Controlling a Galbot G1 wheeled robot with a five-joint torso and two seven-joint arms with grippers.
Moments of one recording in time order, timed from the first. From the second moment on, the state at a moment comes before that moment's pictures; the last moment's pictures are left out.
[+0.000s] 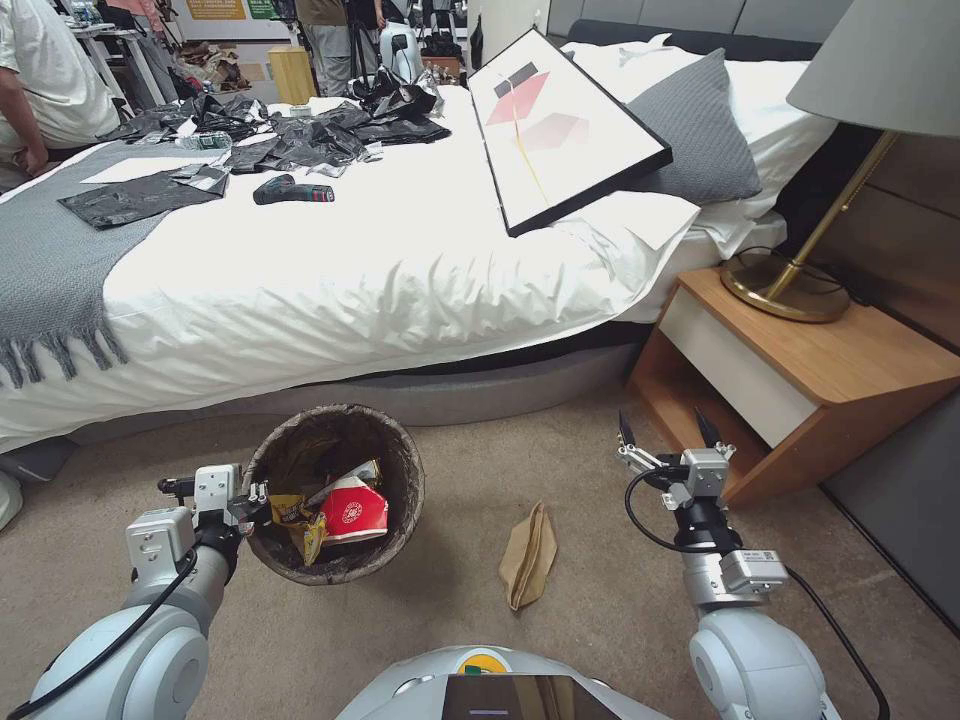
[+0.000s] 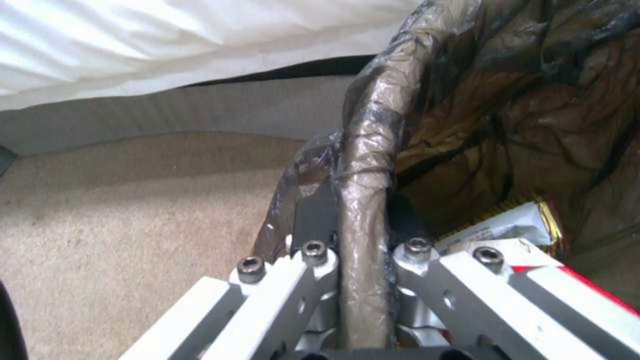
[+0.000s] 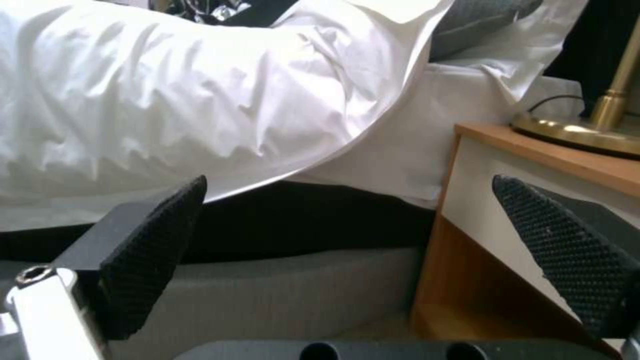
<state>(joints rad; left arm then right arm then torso) 1.78 -1.34 -0.83 -2.50 -0.45 0.74 -0.21 -1.75 1.33 0.61 2.25 0.12 0.12 0.12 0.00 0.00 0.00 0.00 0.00</state>
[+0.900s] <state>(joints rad) 1.77 -1.34 -0.83 -2.50 -0.45 0.74 -0.21 -1.74 1.33 0.61 2.24 0.12 0.12 0.12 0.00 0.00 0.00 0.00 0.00</state>
